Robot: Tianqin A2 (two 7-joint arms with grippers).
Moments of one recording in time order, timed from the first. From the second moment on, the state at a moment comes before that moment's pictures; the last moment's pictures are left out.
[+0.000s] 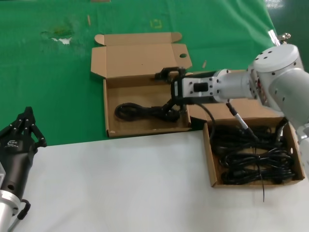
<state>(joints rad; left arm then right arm) 0.00 -0.30 1.60 -1.60 -1.80 0.00 0.00 1.28 0.10 -1.96 0.03 1.49 -0.83 -0.97</state>
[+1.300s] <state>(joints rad) 0.00 -0.30 1.60 -1.60 -1.80 0.00 0.00 0.84 0.51 -1.97 1.02 1.48 -0.86 -0.37</state>
